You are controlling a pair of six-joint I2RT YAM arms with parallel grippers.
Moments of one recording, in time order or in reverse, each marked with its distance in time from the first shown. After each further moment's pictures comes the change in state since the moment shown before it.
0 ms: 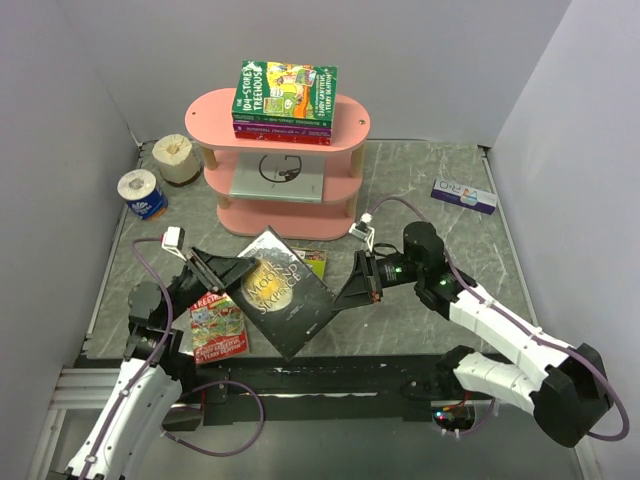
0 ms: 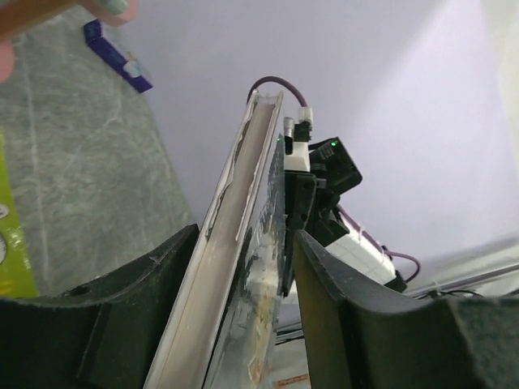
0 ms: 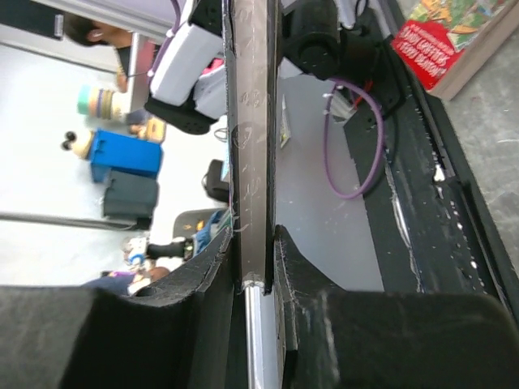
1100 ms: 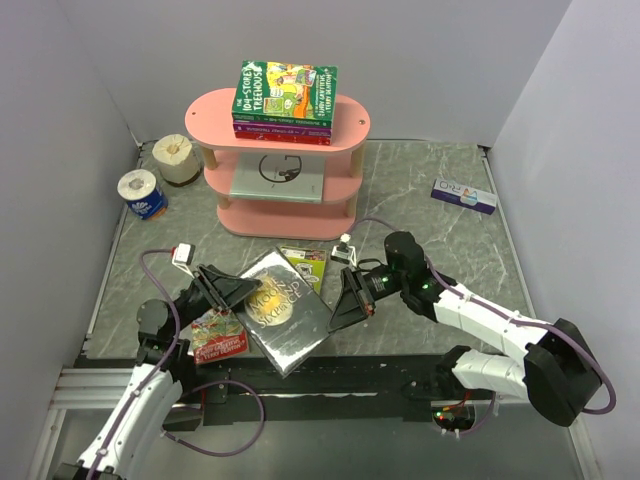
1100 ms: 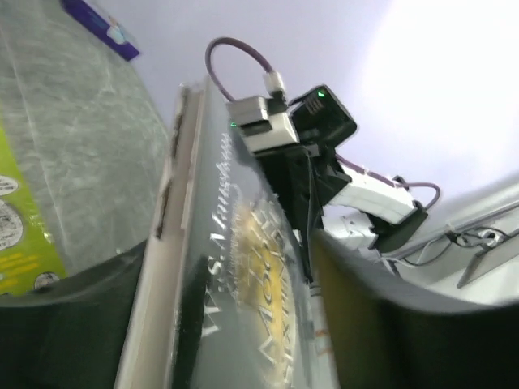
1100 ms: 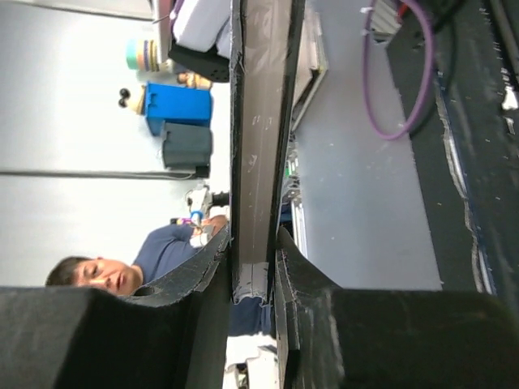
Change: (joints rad) left arm 0.008 -0.047 -0.207 0.207 0.099 0.031; right arm 0.081 0.121 -0.084 0.134 -0.125 0.137
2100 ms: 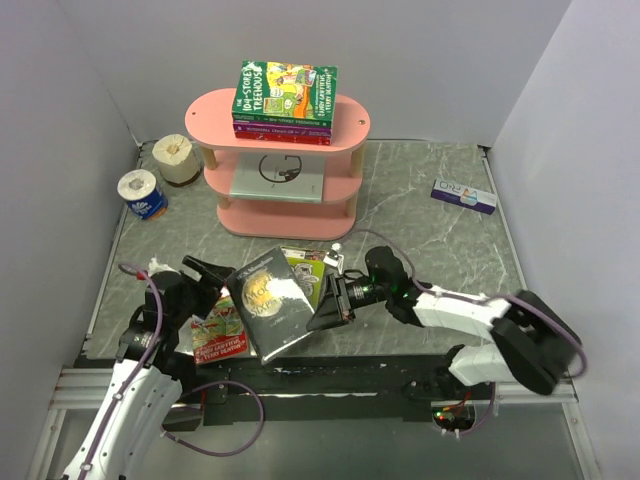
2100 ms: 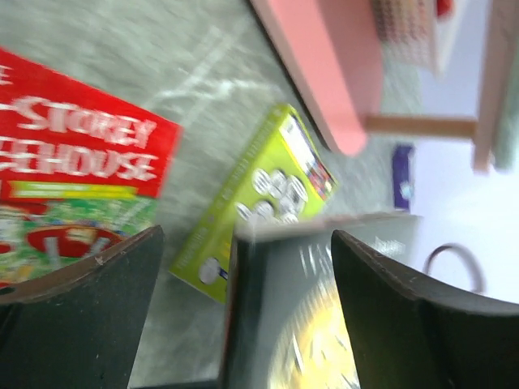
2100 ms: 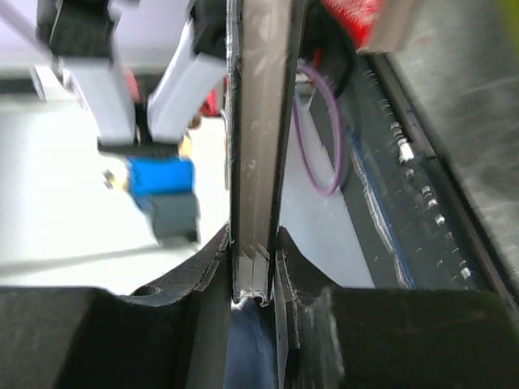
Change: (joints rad) left arm 0.001 0.045 0.323 -1.115 -0.704 0.180; right arm 0.093 0.234 -0.116 0.332 0.298 0.110
